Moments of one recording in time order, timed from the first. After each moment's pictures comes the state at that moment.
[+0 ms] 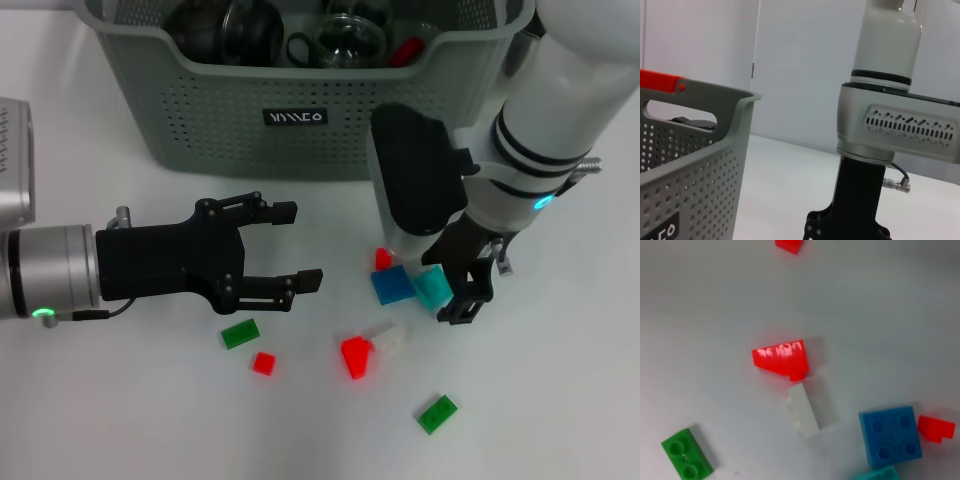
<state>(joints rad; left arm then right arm) -0.41 -2.17 0.72 0.70 1.98 1.66 -1.16 0.96 2.11 -1.76 -0.85 -2.53 -1.40 1.98</state>
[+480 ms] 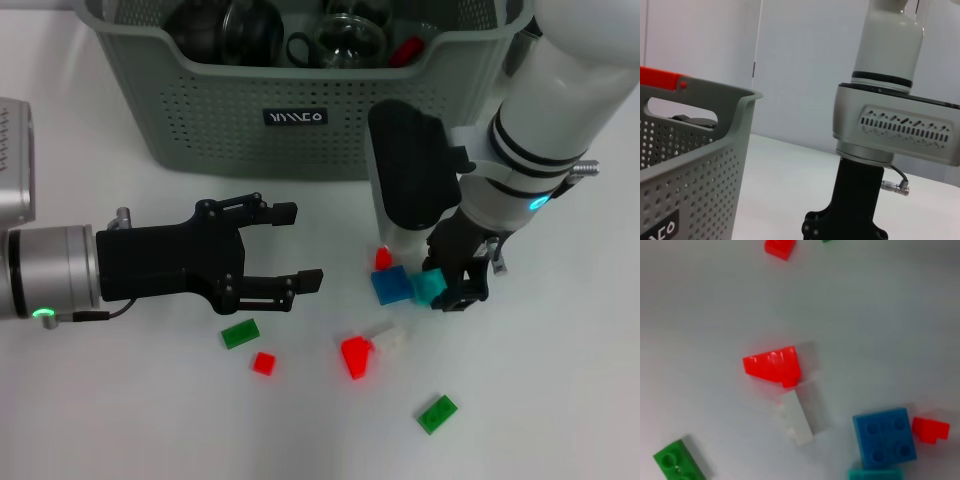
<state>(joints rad) -0.41 -2.17 0.72 0.69 1.99 1.66 -1.17 0.97 2.11 -1.78 -0.83 -2.52 -1.38 2.03</state>
